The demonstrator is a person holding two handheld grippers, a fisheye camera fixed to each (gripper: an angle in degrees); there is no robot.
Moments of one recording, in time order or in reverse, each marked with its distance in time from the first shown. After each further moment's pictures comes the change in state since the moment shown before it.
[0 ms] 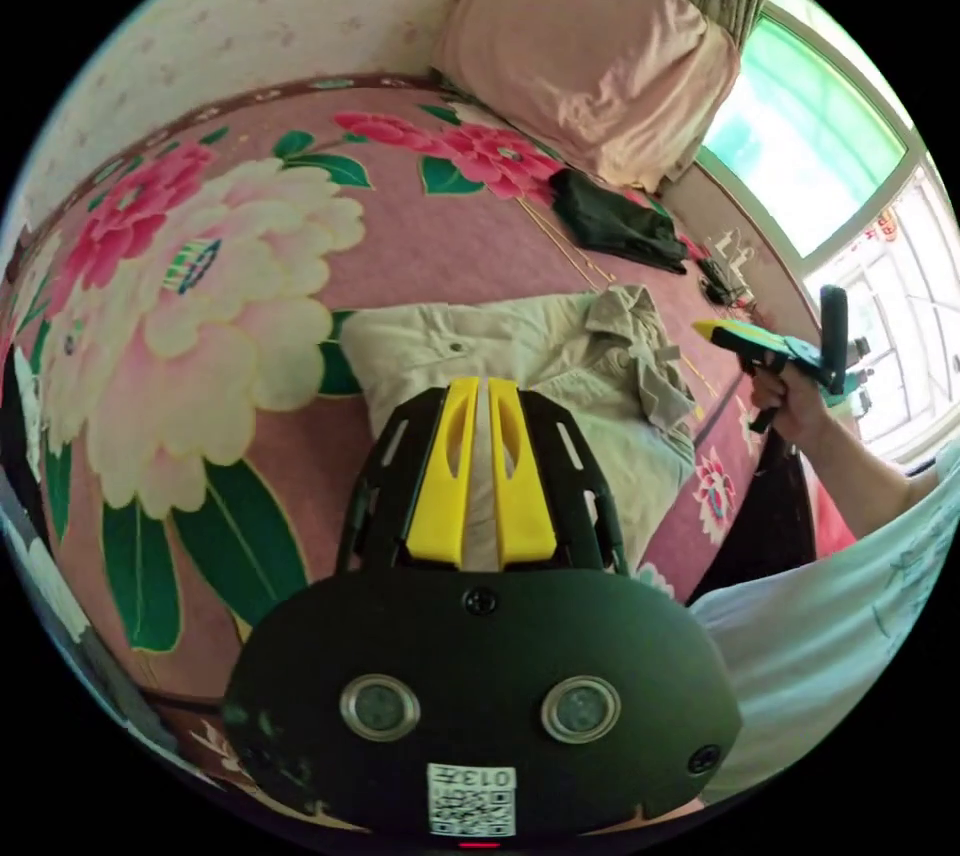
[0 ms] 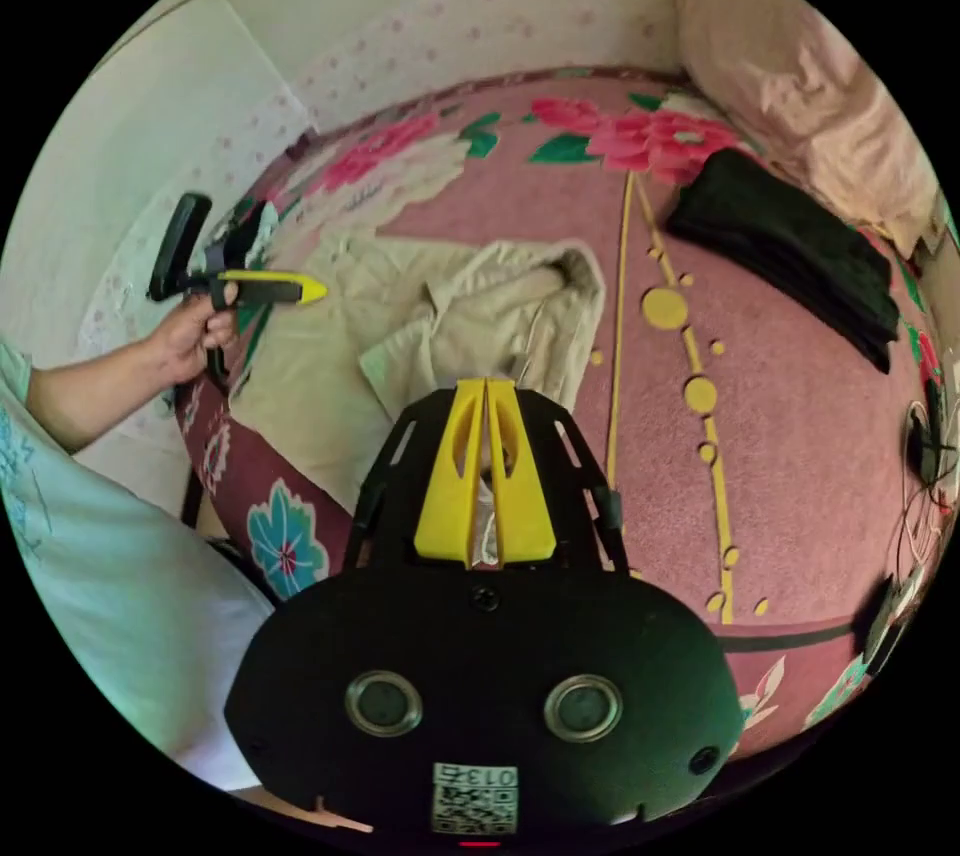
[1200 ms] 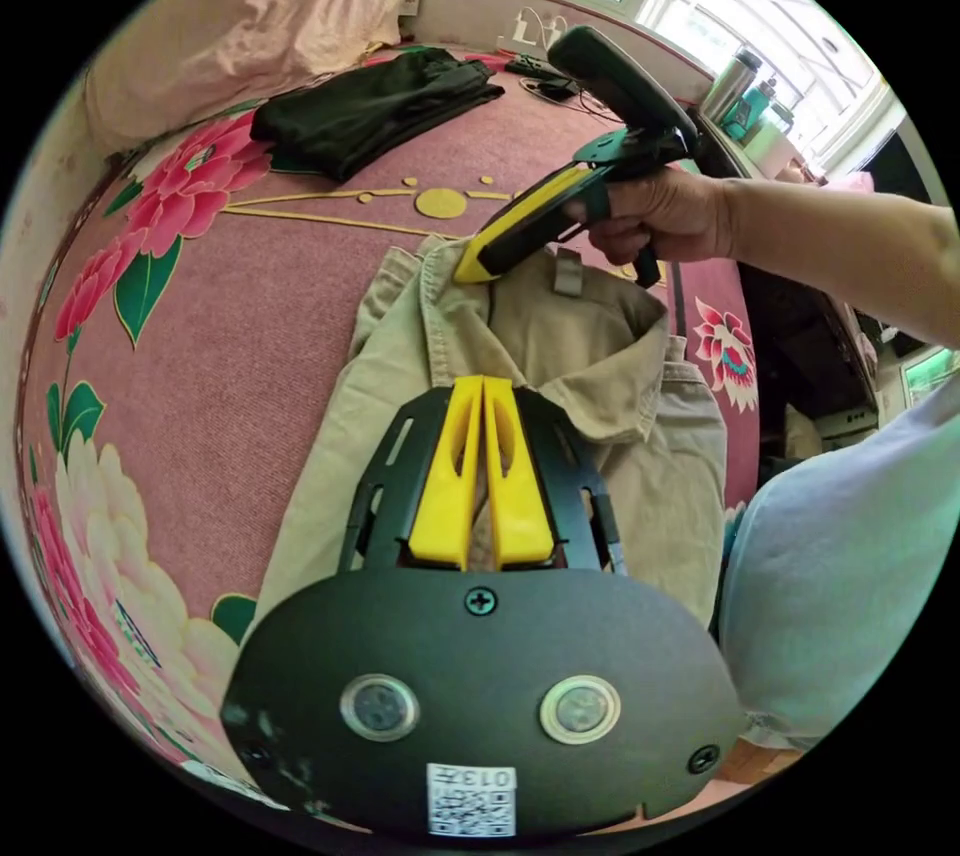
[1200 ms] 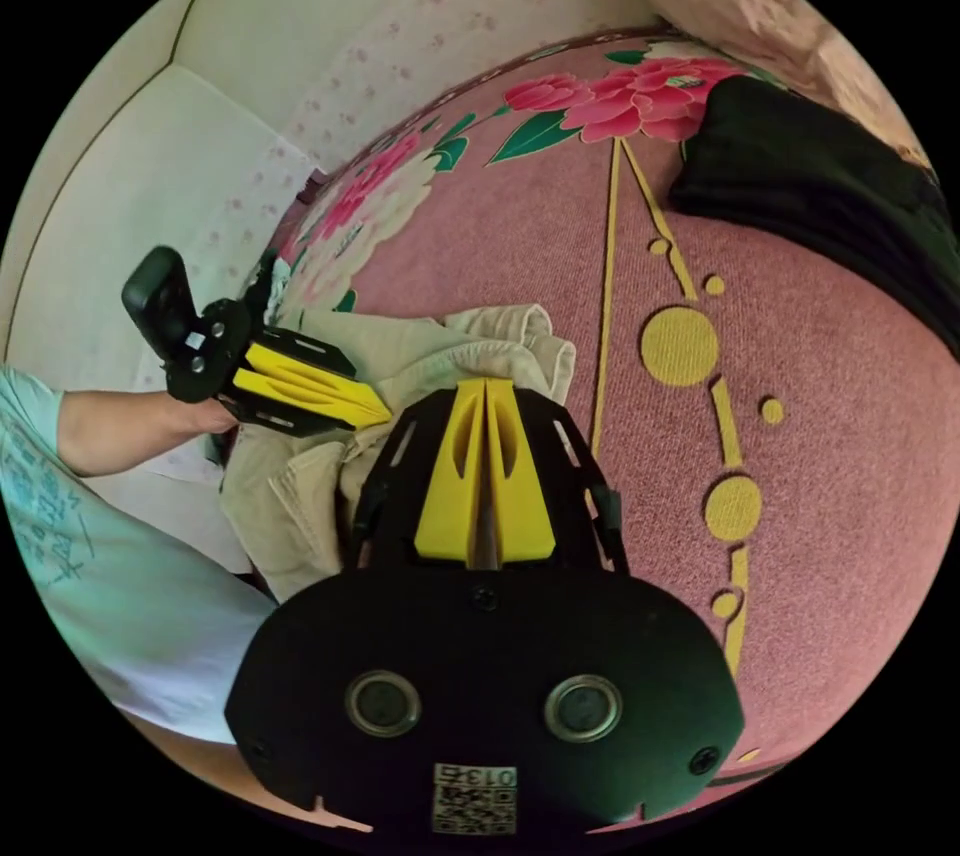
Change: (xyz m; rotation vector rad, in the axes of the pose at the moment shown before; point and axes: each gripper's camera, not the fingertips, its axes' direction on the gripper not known) left arm 0.166 -0.155 0.172 -0.312 0.127 0.750; right arm 0.147 0.011 0.100 -0.103 -0.335 0.116
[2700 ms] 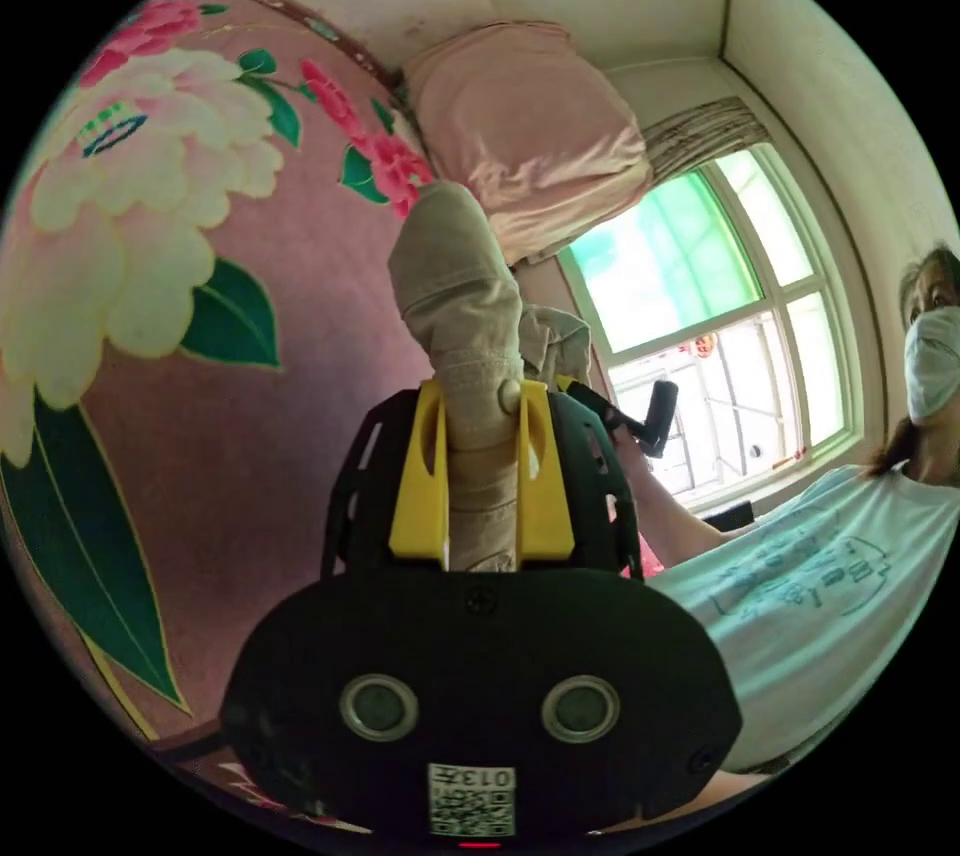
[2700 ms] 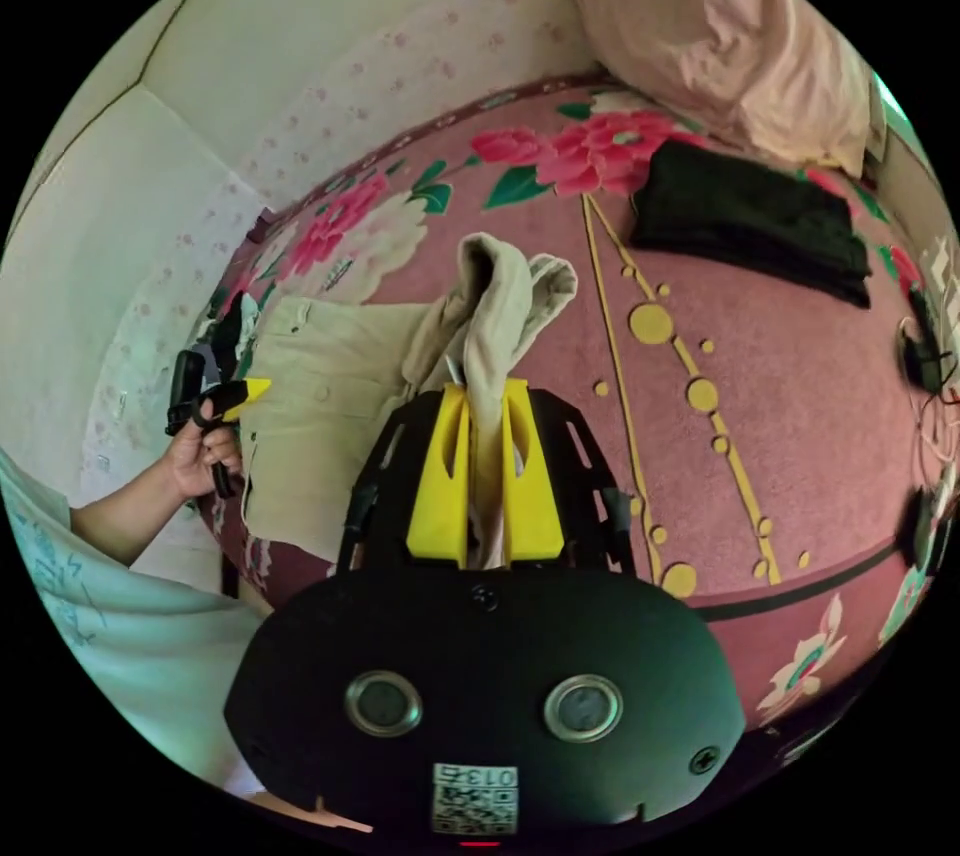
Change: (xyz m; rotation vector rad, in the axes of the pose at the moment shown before) left arm -0.080 0.380 -0.063 0.685 0.487 -0.824; right arm -0.103 0.014 -0.114 0.216 0.308 0.030
